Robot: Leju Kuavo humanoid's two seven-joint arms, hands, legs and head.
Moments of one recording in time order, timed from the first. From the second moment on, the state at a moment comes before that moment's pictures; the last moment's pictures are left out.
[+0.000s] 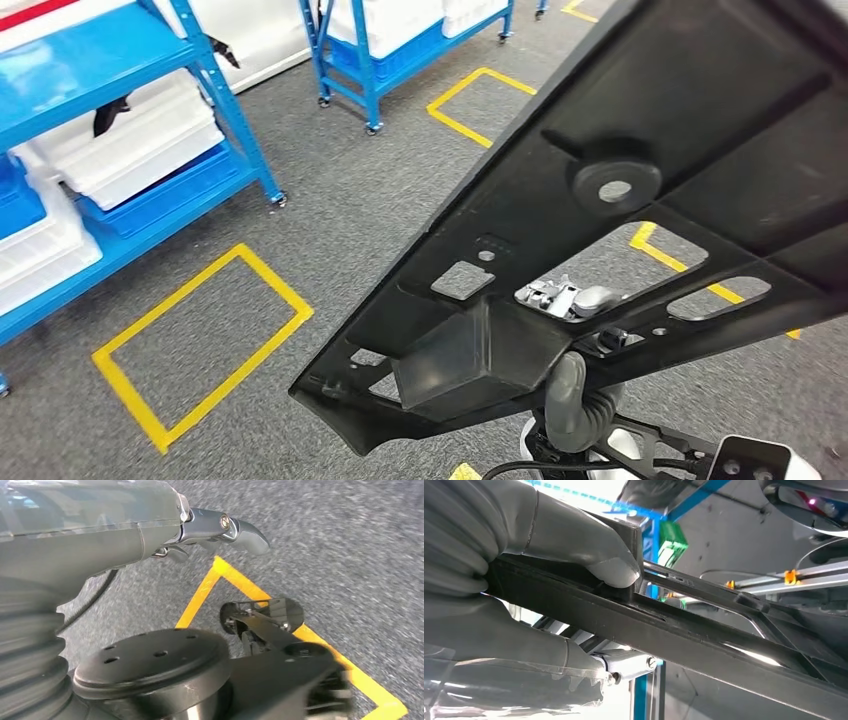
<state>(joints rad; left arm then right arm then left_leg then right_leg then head) -0.11 -0.16 1.14 -0.21 -1.16 0.14 -0.12 -0.05 0.19 0.38 -1.95 -0.10 0.35 -0.70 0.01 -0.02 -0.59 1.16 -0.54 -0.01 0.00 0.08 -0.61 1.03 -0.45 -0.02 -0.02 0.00</state>
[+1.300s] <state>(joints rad) -0.11 -0.14 1.10 -0.21 -1.20 0.14 -0.13 0.00 0.20 0.33 -2.00 -0.09 0.40 -0.70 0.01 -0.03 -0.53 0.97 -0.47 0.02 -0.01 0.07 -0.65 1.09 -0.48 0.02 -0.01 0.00</state>
